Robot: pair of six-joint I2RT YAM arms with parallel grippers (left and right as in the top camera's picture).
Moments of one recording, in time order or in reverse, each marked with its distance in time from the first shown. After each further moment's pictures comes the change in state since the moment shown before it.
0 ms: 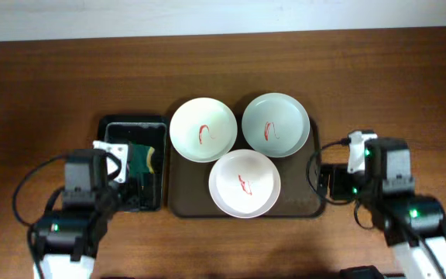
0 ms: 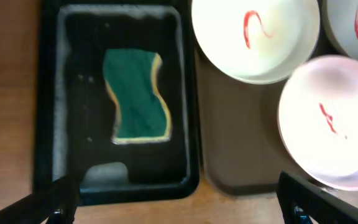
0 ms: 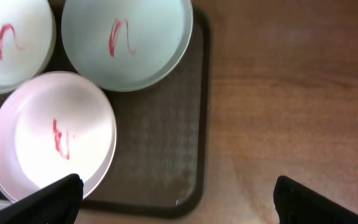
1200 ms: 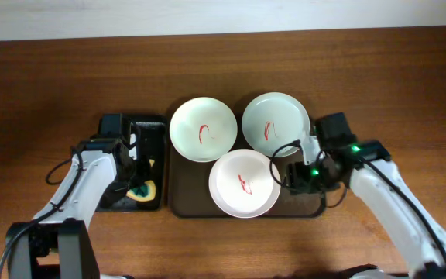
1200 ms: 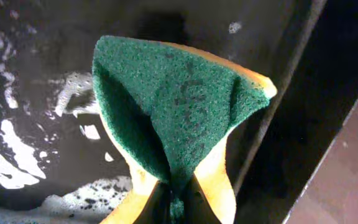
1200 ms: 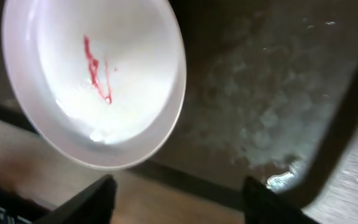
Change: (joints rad) left arm 0.044 0.670 0.054 0.137 -0.050 -0.212; right arm 0.123 0.478 0.030 0.009 -0.255 0.003
